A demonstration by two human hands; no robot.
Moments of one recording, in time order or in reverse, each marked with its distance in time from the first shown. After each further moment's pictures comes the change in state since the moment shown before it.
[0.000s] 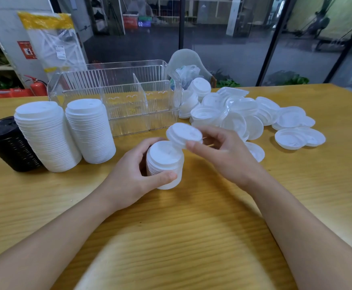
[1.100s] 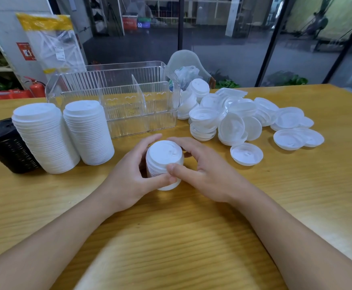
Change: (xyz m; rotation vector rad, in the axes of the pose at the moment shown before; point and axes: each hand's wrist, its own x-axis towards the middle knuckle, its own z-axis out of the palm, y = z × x) left_hand 0.004 -0.008 0.002 0.012 0.010 -0.001; right_hand -0.007 0.002 0.029 -0.235 -0.189 -0.105
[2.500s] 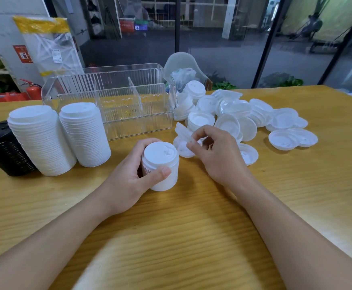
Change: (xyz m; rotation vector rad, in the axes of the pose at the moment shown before) left_hand -0.004 0.010 0.001 0.008 -0.055 -0.001; right_hand 0.010 0.025 -0.020 0.012 0.424 0.151
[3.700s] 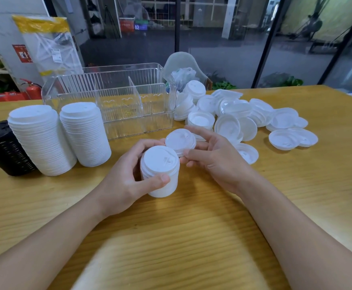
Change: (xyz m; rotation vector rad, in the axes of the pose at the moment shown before) left_hand -0.003 -0.001 -0.005 -0.093 -0.041 0.068; right_hand -0.002 -0.004 0.001 0.671 -0.317 0.264
